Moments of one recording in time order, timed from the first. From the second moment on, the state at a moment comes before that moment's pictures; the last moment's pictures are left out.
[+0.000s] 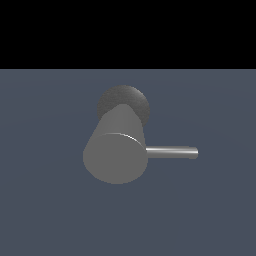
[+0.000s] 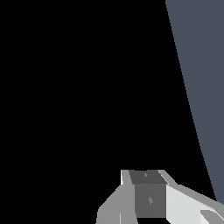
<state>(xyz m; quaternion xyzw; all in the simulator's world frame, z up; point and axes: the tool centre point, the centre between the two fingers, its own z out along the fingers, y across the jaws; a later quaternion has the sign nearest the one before) -0.183 -0.283 0.466 -0.38 0.30 -0.35 0.80</state>
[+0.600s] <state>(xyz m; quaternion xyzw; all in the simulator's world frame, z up) -0.157 -0.299 0.322 -0.20 0.46 -0.28 0.82</state>
